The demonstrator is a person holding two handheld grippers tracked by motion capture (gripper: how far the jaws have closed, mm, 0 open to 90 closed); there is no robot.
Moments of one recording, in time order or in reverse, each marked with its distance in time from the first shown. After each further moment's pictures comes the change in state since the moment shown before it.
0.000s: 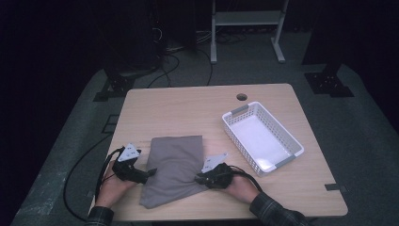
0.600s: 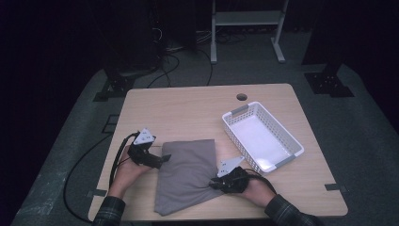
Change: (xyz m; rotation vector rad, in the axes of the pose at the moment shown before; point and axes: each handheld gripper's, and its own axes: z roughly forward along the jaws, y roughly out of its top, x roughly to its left) left arm 0.002 0.059 0.041 -0.028 -0.059 0.012; right arm 0.000 -0.028 -0.033 0.029 0.019 0.004
